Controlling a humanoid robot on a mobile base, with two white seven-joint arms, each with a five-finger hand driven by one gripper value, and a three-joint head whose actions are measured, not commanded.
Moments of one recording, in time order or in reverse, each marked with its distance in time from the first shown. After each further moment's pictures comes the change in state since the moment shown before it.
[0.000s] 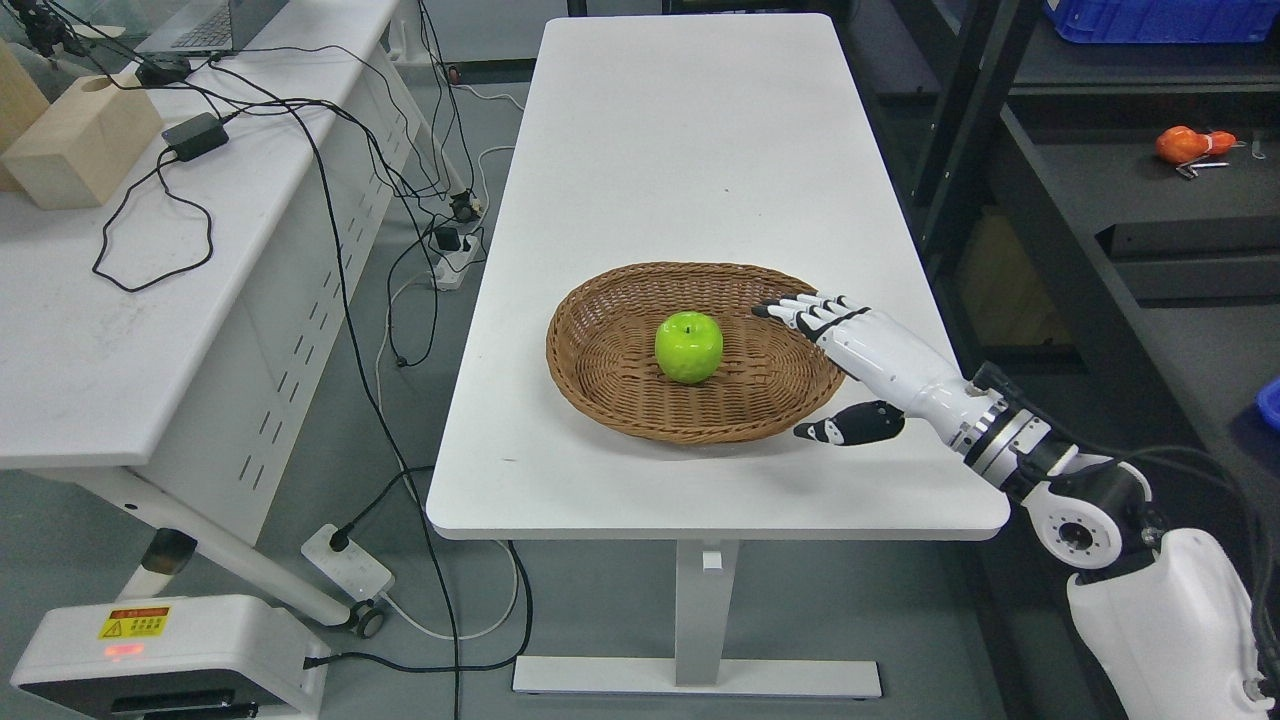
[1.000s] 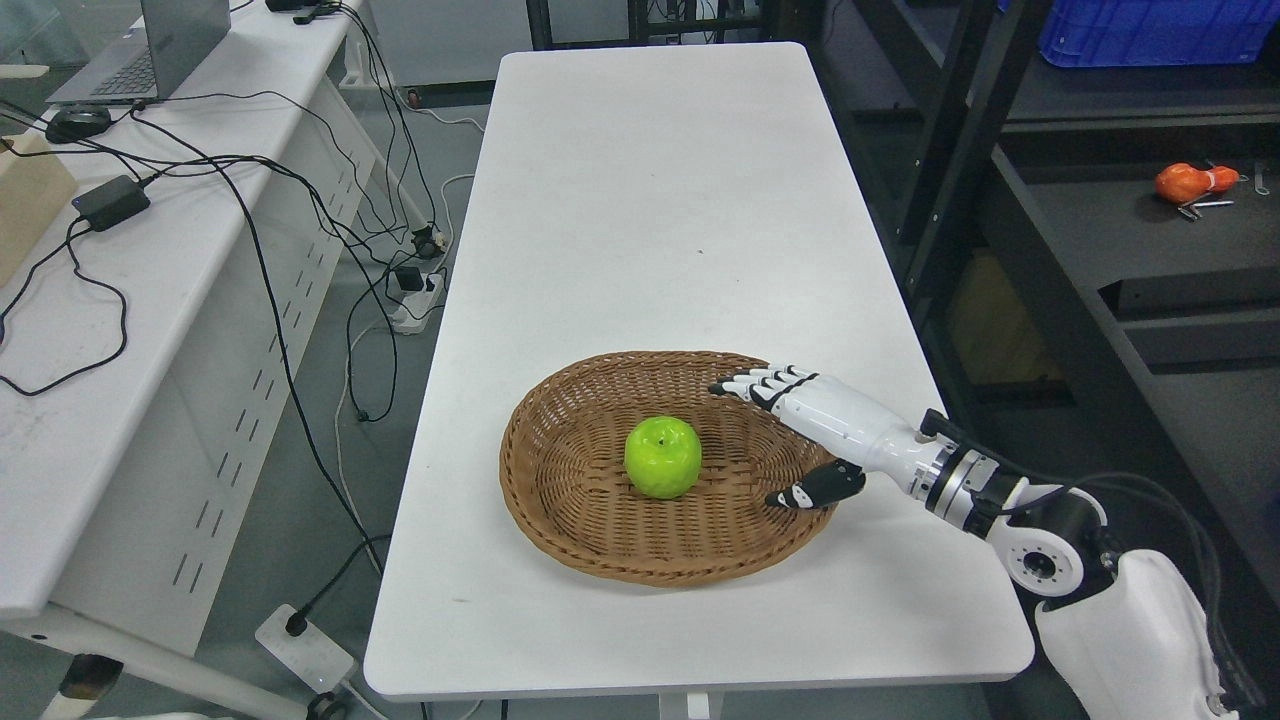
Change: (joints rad) left arm 0.000 0.000 0.000 0.000 0.000 0.001 0.001; right arm 0.033 0.021 0.075 0.028 -0.013 -0.045 0.096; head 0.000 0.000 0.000
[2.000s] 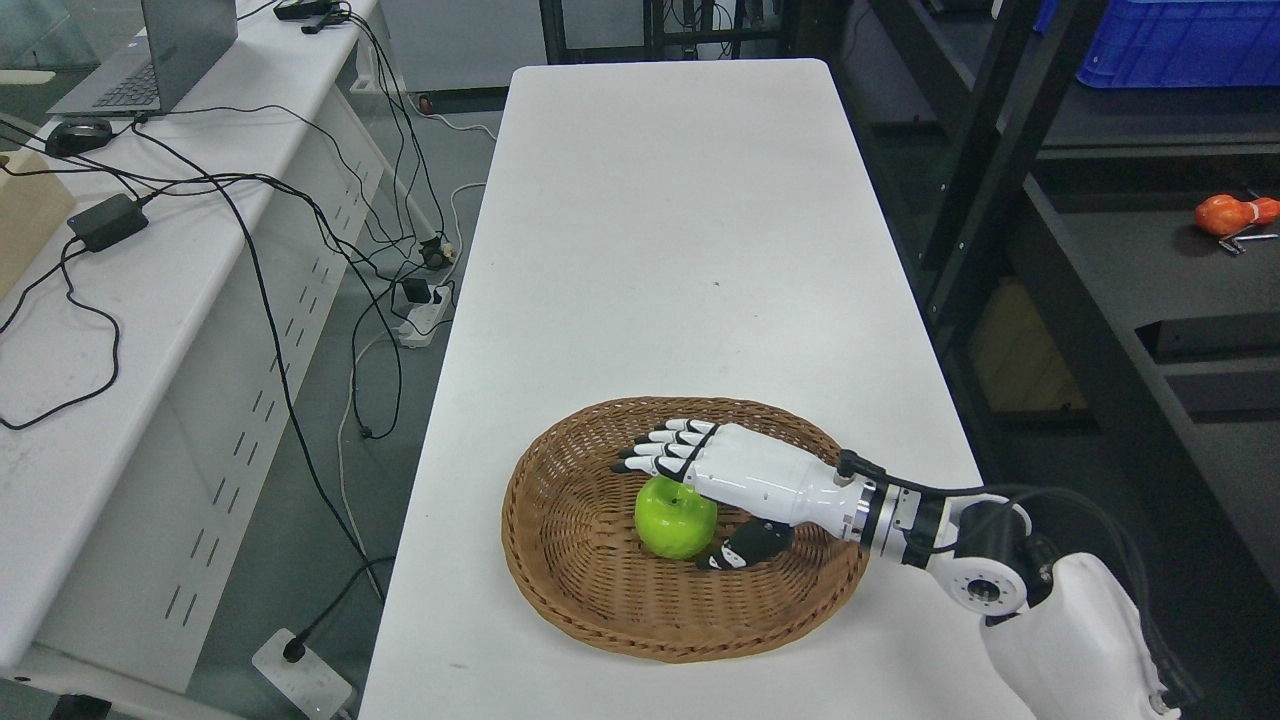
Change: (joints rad) left arm 0.000 0.000 0.000 0.000 0.000 0.001 -0.001; right arm -0.016 0.028 0.134 -0.037 0.020 -0.136 0.035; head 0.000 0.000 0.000
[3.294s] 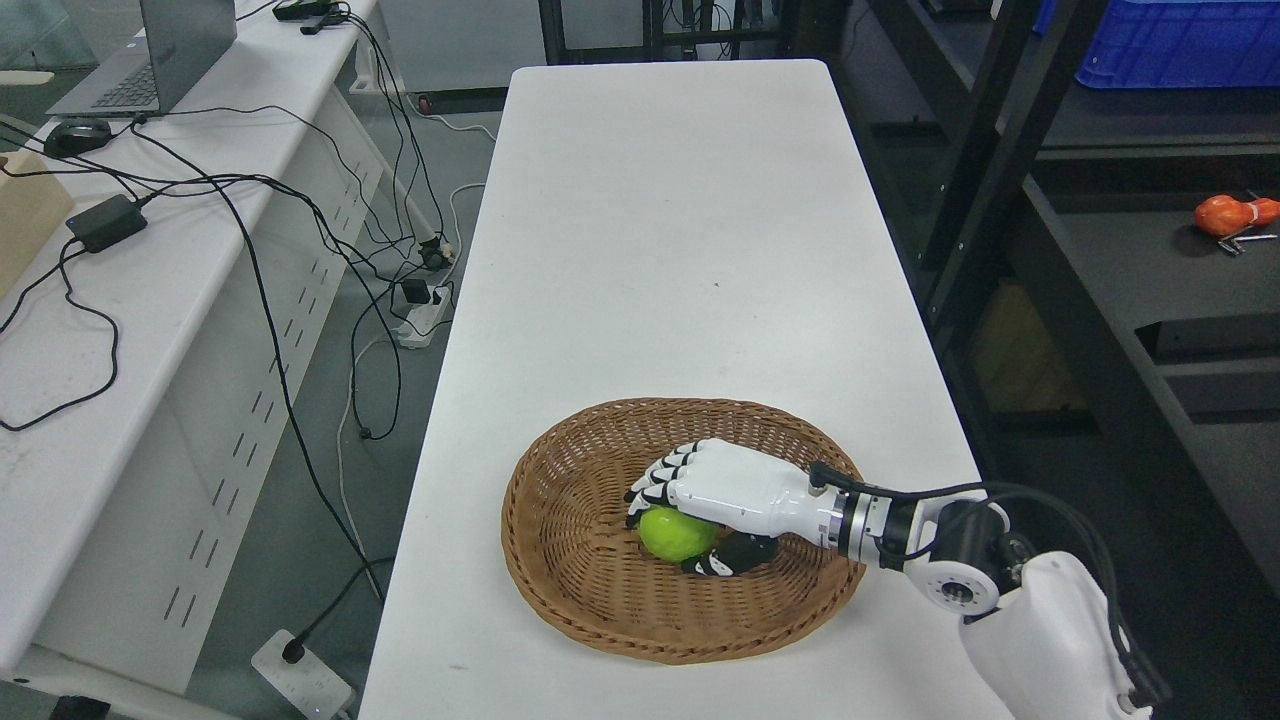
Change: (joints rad) left arm 0.000 0.000 0.000 0.000 0.000 0.000 0.001; right arm -0.005 0.045 -0.027 0.015 0.106 -0.019 0.059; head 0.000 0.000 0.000
